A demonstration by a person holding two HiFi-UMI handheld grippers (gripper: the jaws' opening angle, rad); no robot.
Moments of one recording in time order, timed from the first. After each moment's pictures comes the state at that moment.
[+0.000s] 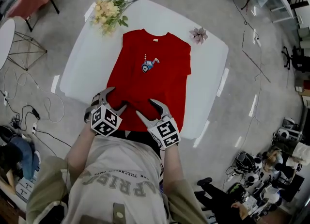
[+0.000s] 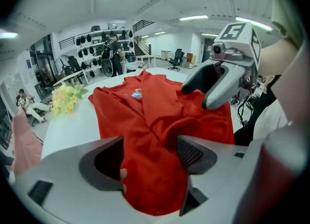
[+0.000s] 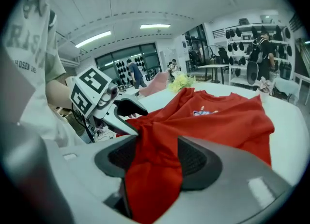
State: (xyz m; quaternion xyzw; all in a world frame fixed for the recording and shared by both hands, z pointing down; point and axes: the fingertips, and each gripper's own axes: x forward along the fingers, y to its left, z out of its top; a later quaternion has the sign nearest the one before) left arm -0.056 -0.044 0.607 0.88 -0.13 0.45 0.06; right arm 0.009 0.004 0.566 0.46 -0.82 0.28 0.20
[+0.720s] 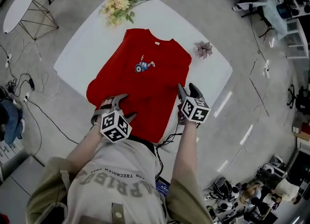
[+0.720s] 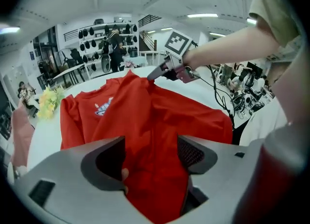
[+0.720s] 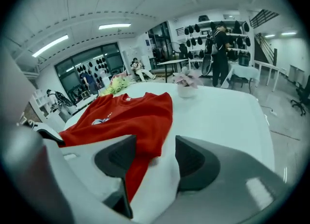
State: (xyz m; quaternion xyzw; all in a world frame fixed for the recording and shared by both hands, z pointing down) left arm 0.056 0.015 0.605 0.87 -0.15 0.47 0.10; right arm 0.288 -0.083 0.614 0.60 -0.69 0.35 0.20
